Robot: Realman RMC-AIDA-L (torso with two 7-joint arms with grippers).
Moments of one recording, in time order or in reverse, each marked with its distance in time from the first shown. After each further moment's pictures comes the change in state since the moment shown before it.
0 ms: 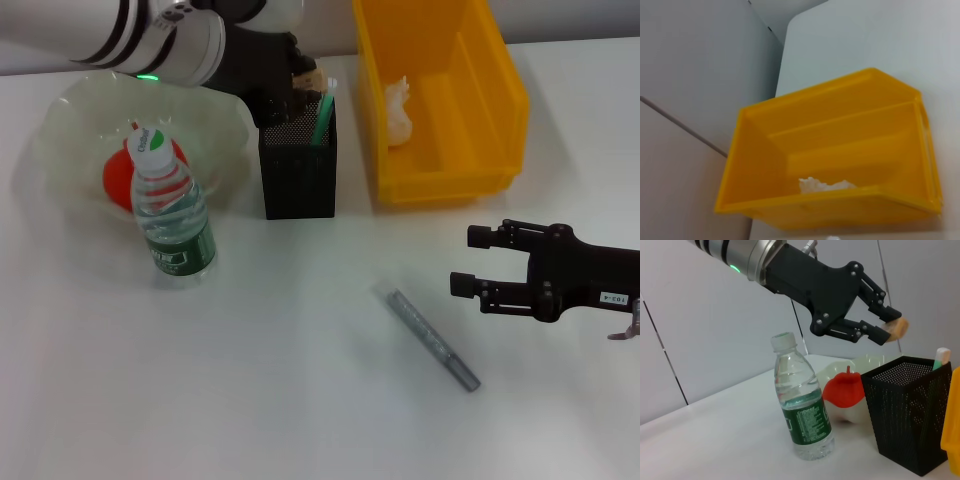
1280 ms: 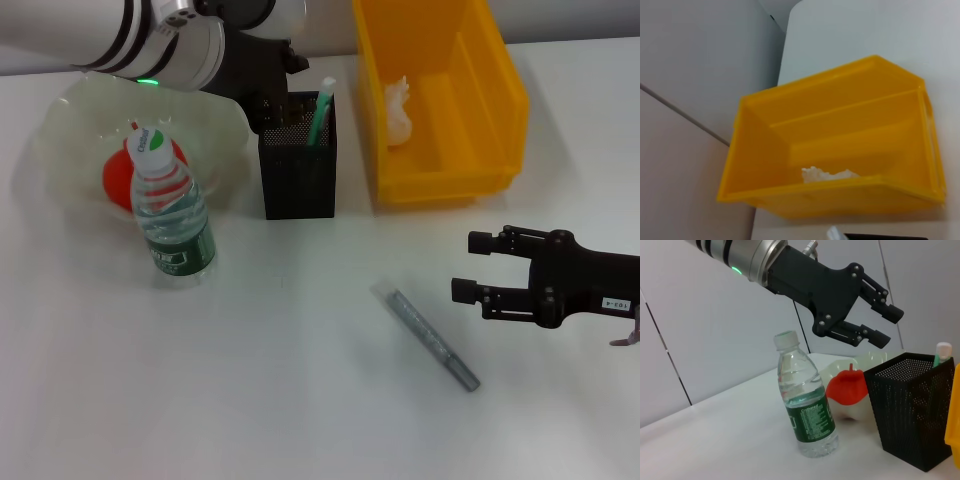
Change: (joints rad) left arm 0.007 0.000 0.028 0.016 0.044 -0.006 -0.046; right arm -0.008 0.000 -0.003 0.000 -0.002 -0.010 0.009
